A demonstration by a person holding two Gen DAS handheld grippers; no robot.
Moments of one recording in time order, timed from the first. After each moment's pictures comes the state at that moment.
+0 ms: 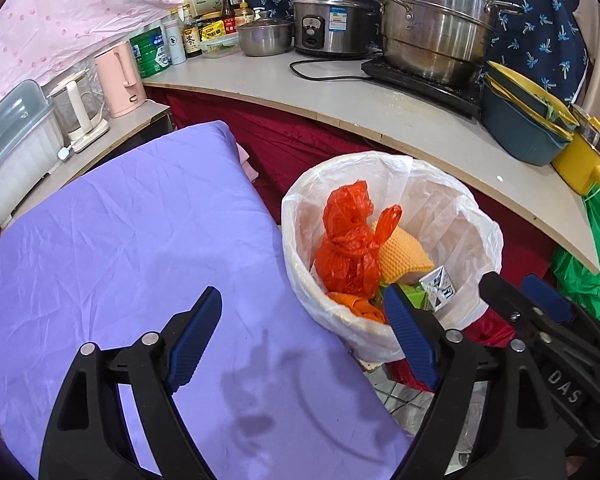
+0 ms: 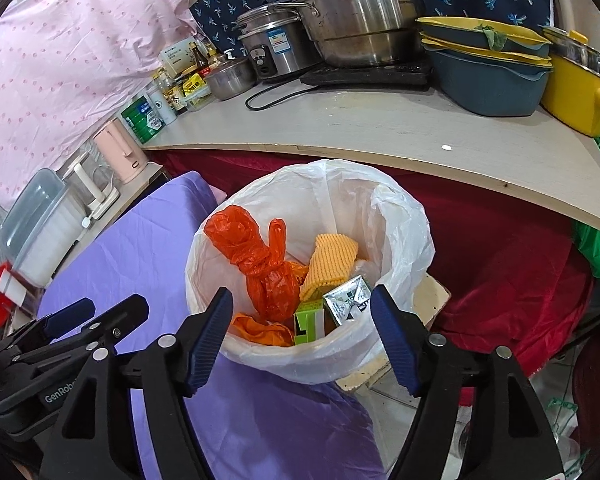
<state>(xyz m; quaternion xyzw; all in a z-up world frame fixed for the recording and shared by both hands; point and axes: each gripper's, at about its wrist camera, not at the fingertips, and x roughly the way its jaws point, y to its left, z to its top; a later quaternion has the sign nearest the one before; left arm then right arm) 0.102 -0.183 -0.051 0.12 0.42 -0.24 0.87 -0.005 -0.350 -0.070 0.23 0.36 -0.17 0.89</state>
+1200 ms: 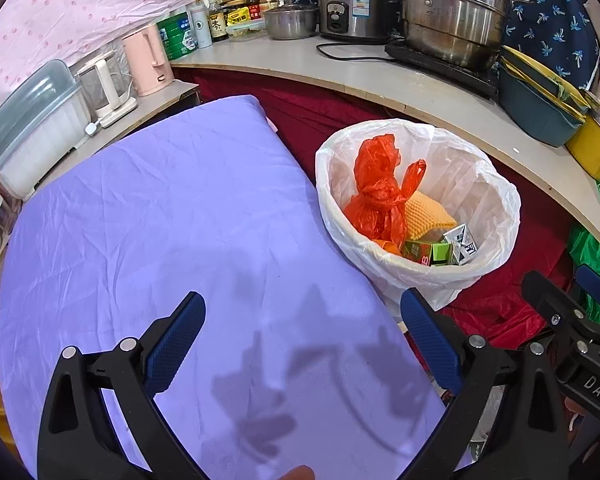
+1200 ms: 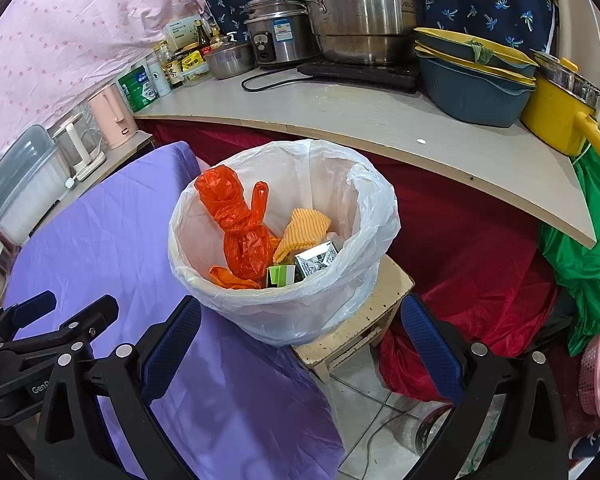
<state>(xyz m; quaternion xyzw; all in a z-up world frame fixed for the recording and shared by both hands) 0.070 -0.145 -0.066 0.13 0.43 -0.20 0.87 -0.038 -0.327 -0.069 0.17 0.39 -0.19 0.89</state>
